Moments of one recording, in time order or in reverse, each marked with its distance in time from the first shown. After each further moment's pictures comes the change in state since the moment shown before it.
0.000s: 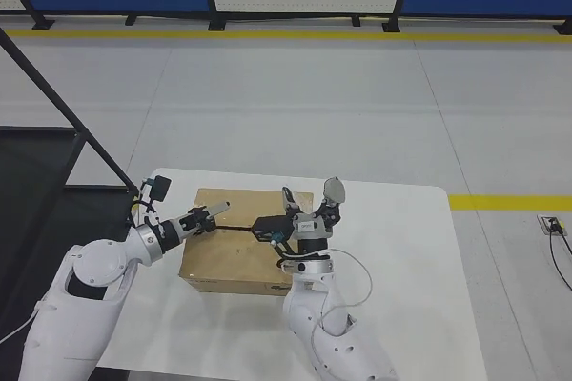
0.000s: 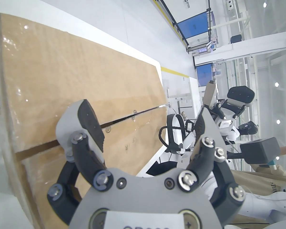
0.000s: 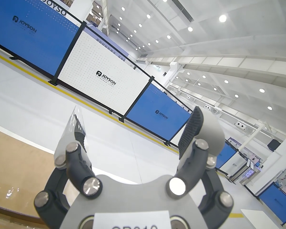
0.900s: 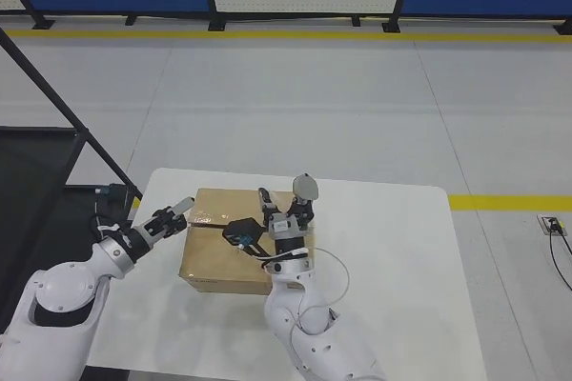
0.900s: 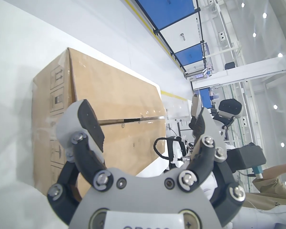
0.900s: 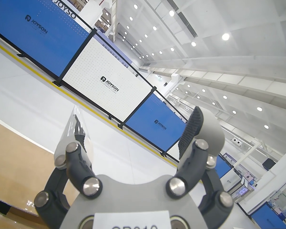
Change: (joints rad) left arm 0.185 0.033 -0.189 -0.146 -0.012 0.005 0.121; right arm 0.059 -0.065 -0.052 0.099 -0.123 -0.008 0.052
